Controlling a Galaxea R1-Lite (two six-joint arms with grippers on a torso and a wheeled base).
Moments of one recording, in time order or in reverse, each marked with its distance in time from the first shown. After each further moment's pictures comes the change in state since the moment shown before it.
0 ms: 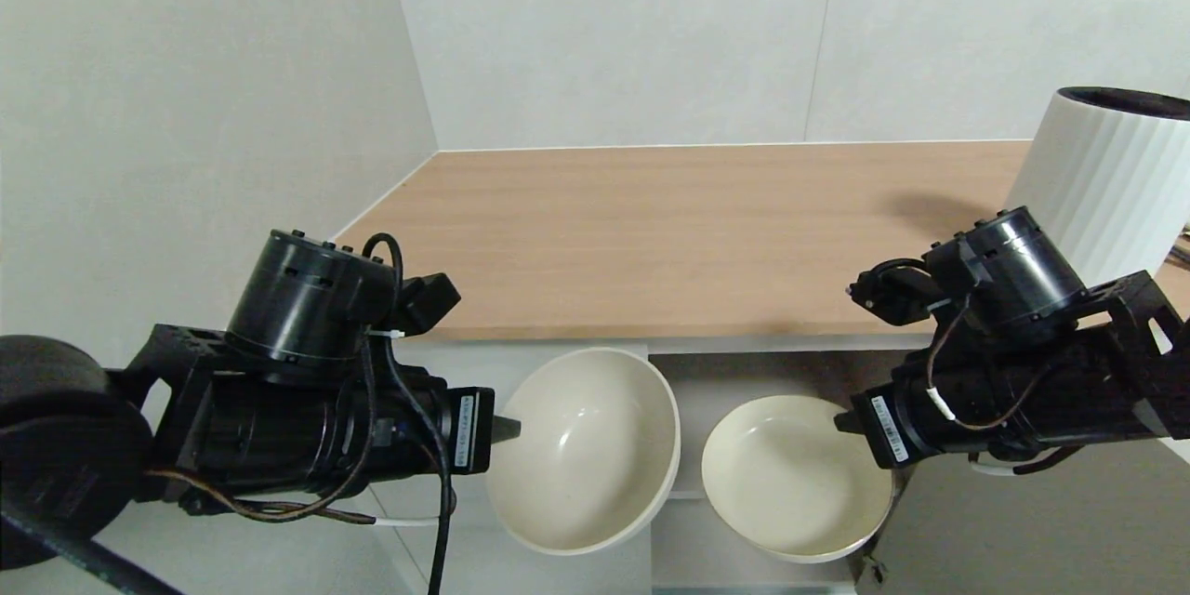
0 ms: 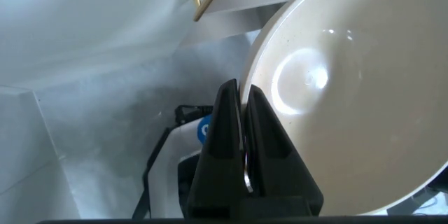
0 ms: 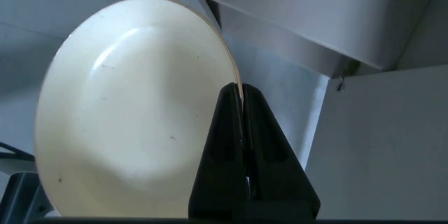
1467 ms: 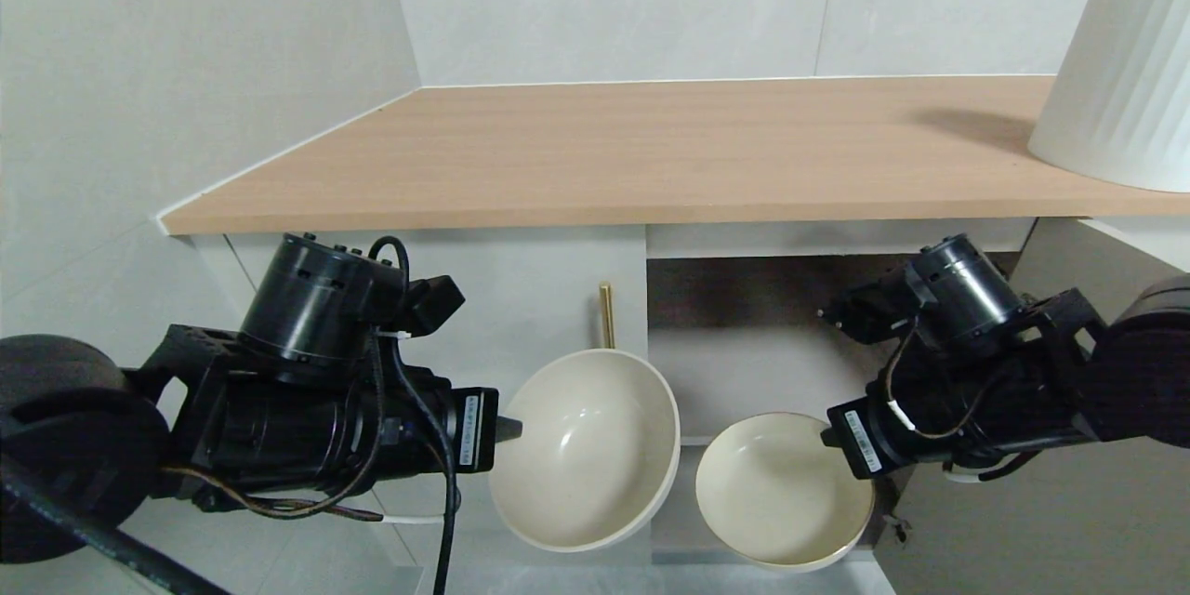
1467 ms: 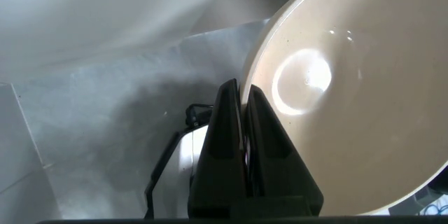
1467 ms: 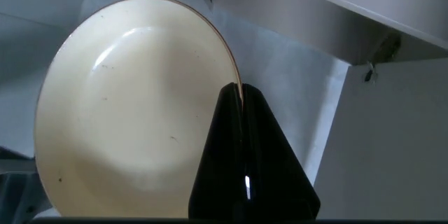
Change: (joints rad) left arm 0.001 0.017 -0.002 -0.005 0.006 0.000; right arm 0.002 0.093 -0.006 -0.017 -0.011 0.001
